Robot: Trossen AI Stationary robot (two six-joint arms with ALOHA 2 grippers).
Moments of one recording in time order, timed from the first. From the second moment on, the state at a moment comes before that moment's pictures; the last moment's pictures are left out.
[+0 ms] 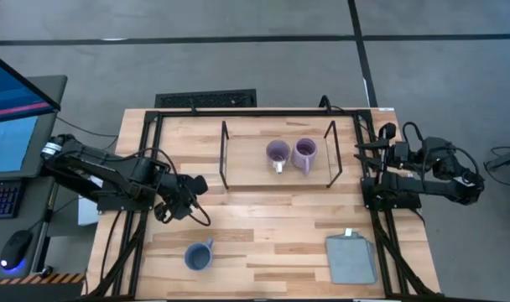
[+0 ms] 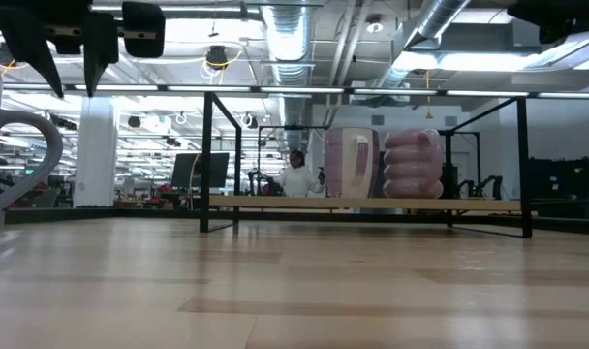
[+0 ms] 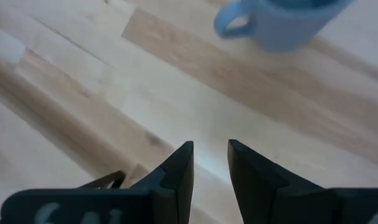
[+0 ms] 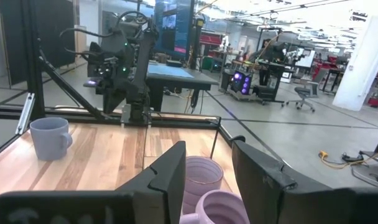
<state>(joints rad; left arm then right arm) -0.24 1.07 0.85 -0.85 0.11 0.81 -0.12 0.02 0.58 -0.56 0.05 -0.20</state>
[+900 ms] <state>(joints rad) -0.24 1.26 0.85 -0.65 0.15 0.88 -0.12 0.02 0.58 -0.56 0.05 -0.20</state>
